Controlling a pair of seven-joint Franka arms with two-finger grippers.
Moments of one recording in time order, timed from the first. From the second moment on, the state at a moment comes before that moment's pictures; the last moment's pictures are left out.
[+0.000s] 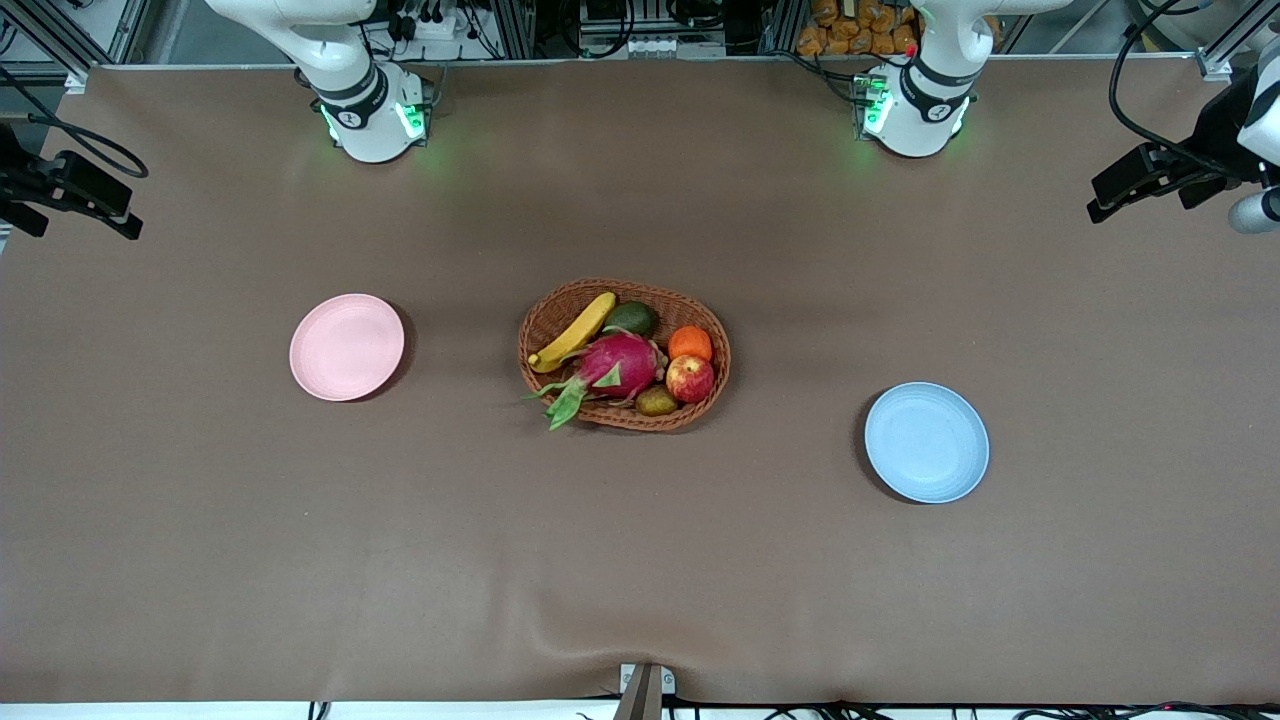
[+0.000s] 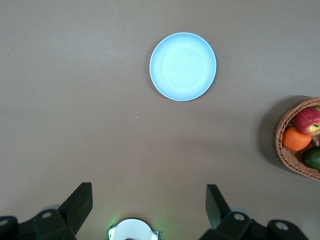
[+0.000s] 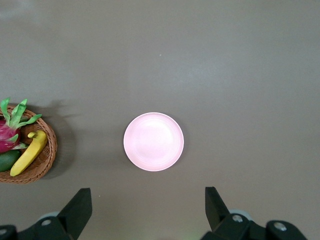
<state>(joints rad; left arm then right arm) -0.01 -0.06 -0.06 -1.52 0.00 1.41 -0.24 -0.04 -0.05 0.03 -1.50 0.00 1.45 0.03</state>
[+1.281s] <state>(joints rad) -0.02 -0.05 -0.08 -1.53 0.00 1.40 -0.24 -0.04 -0.05 0.03 -1.50 0.00 1.45 0.04</state>
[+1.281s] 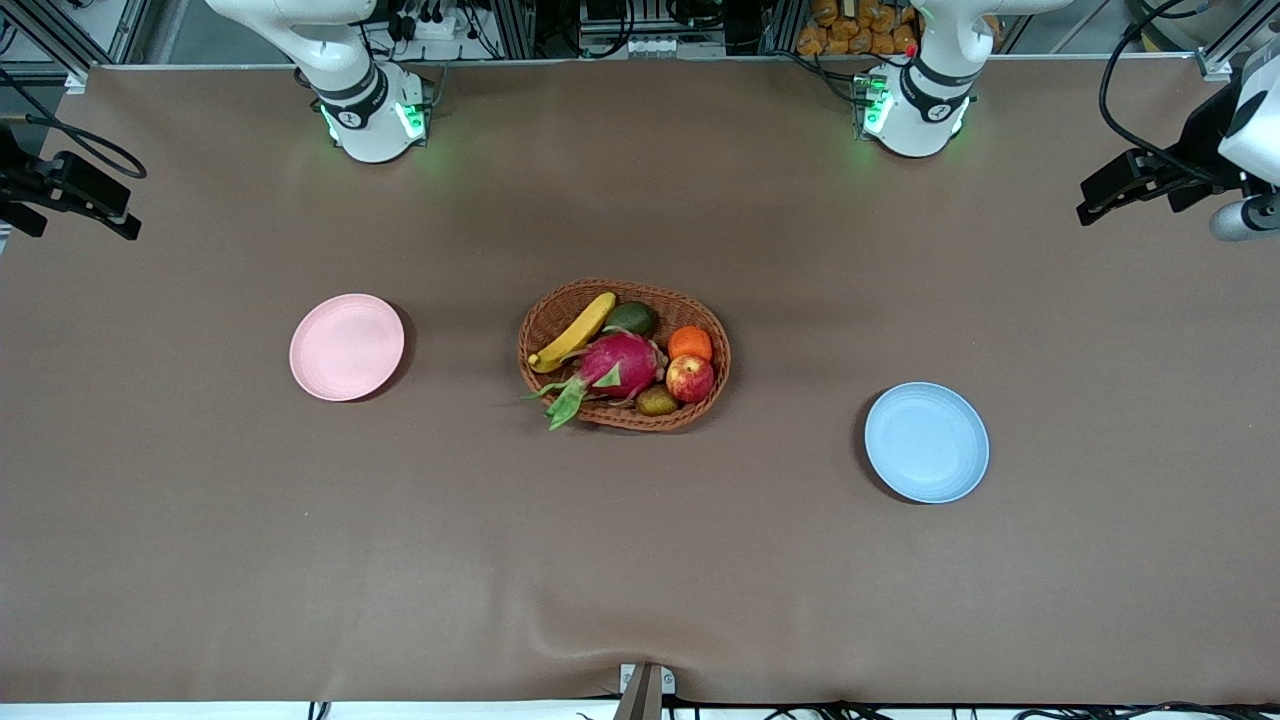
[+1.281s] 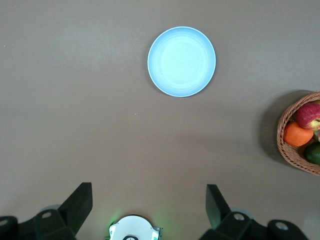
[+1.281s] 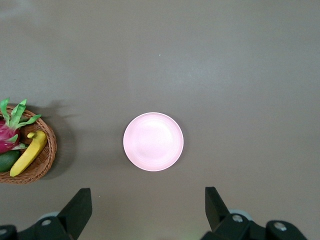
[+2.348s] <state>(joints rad) -0.03 -0.02 -0.10 -1.55 0.00 1.40 -0.24 -0.04 -0.05 0.03 -1.50 0.00 1.45 0.04</state>
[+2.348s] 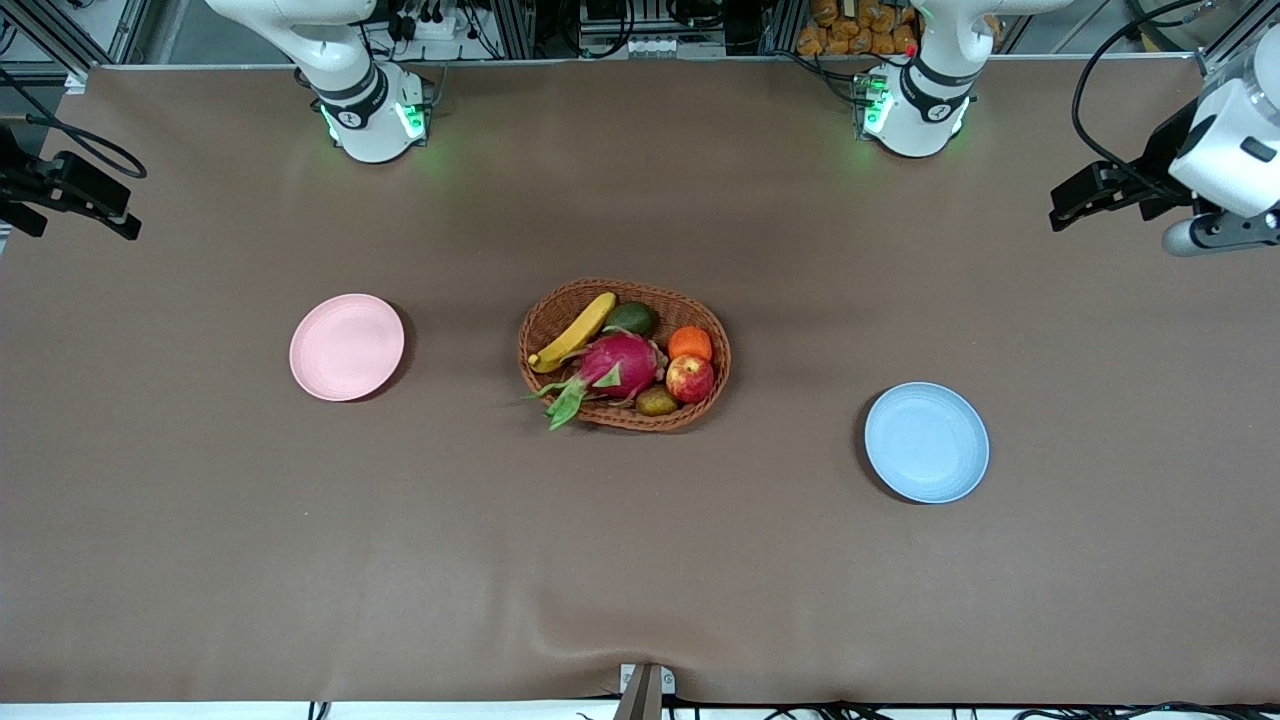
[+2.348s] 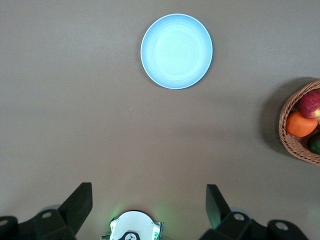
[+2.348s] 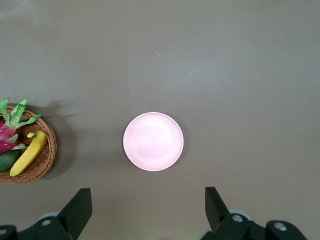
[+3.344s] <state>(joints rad) -0.03 0.04 -0.19 -1.66 0.00 1.56 -0.30 -0.04 -0.05 0.03 -1.50 0.00 1.45 0.04</state>
